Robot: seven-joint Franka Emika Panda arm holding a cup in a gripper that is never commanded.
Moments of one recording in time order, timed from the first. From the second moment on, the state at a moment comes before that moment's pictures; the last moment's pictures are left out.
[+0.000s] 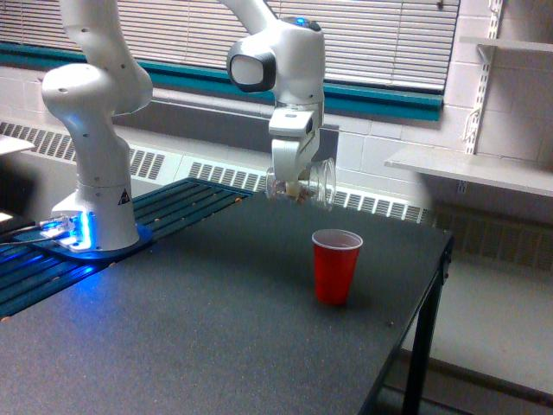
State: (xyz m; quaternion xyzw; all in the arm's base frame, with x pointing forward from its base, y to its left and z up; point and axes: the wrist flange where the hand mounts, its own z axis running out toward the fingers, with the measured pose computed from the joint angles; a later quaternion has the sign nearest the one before) arm 0.446 0.025 0.318 -0.95 0.30 0.00 0.05
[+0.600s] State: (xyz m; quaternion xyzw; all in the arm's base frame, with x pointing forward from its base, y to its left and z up) arm 0.456 0.006 0.312 -0.95 0.30 0.03 0.02
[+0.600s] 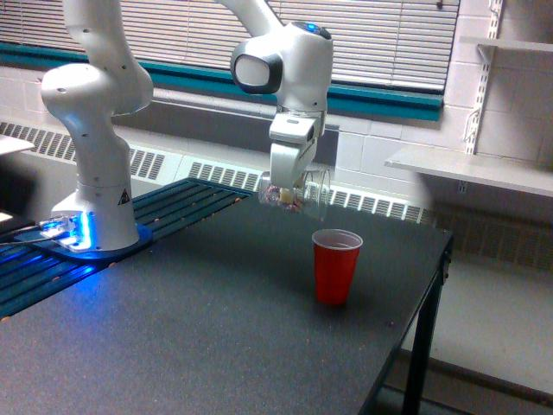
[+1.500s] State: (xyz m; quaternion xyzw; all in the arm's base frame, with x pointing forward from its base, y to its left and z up) arm 0.476 0.011 0.307 -0.95 0.31 0.06 -0.01
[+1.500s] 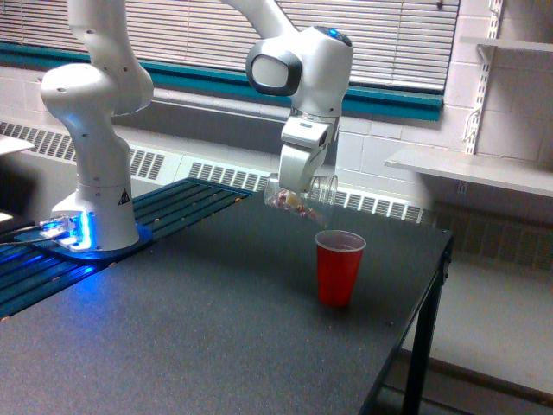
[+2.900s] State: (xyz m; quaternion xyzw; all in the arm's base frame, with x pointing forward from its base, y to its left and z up) arm 0.484 0.006 0.316 -0.95 0.30 0.10 -0.05
